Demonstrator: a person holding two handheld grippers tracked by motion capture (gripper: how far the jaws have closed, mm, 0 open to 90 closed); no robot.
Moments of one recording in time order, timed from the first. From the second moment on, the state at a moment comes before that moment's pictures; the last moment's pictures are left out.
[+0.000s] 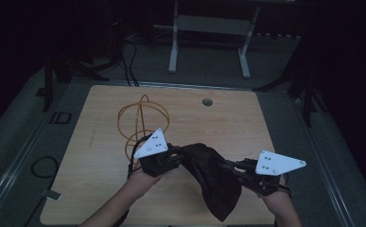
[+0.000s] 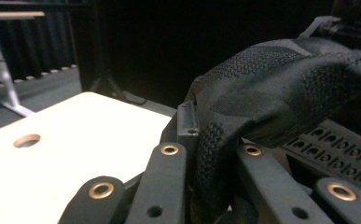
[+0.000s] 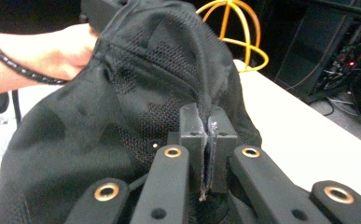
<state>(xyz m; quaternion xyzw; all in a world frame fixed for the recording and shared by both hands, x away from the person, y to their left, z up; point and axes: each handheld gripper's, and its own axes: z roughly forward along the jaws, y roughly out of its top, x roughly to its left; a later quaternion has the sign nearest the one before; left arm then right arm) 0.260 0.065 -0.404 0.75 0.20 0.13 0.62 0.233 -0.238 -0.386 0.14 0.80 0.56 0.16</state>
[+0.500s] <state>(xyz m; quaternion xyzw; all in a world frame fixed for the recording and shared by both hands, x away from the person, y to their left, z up) 0.247 0.087 -0.407 0.75 0.21 0.16 0.61 0.238 -0.258 -0.364 0.18 0.76 0.58 0.21</state>
